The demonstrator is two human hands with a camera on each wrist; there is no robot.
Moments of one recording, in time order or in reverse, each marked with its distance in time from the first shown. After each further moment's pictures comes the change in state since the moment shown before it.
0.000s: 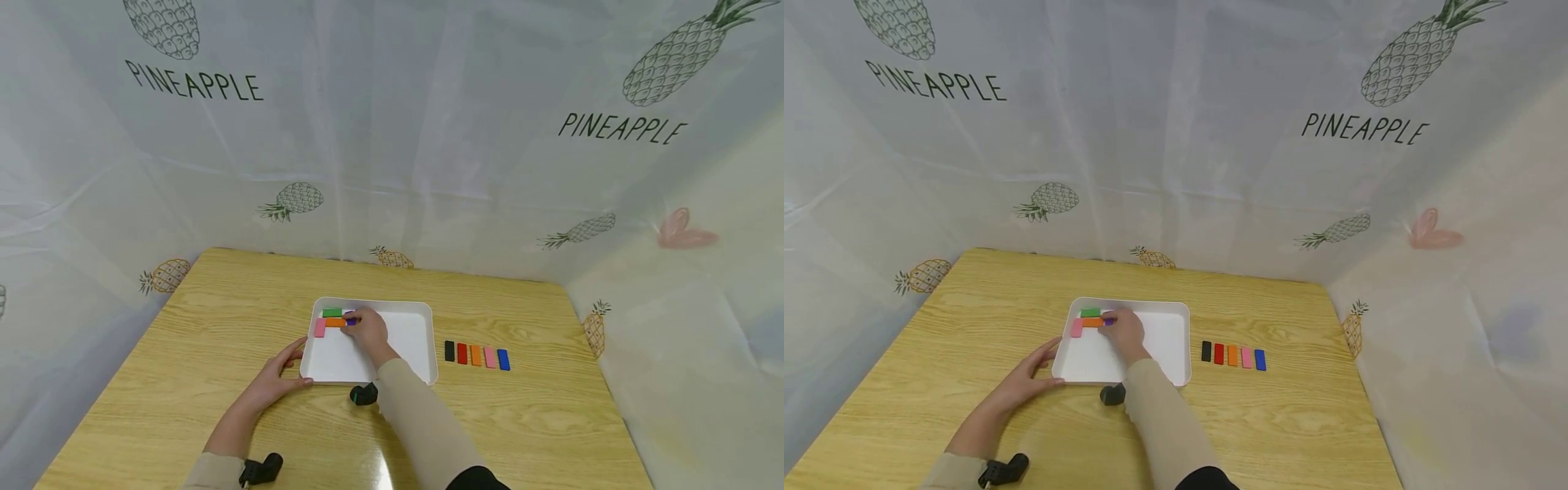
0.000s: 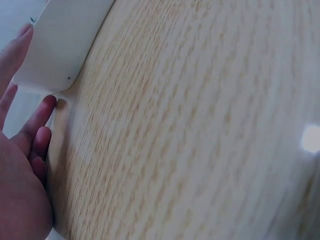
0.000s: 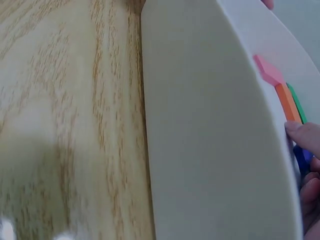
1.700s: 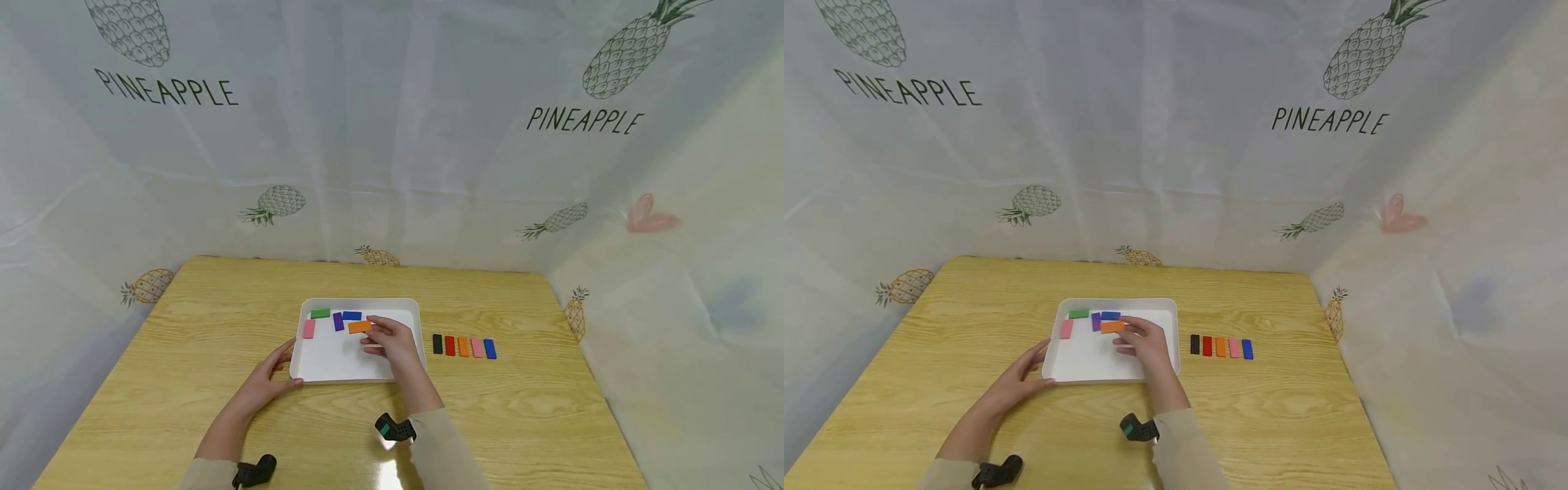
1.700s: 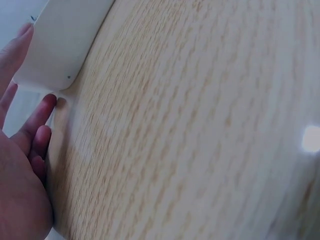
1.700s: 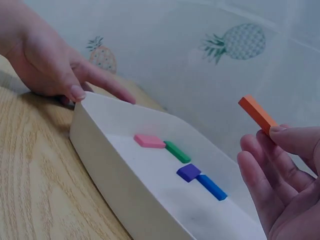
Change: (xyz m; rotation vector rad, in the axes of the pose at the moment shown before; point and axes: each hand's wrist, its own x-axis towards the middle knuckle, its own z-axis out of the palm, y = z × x) left_hand -0.003 0.002 0.001 0.012 -0.012 -0.001; right_hand -0.085 0.023 -0.072 0.995 -0.015 0.119
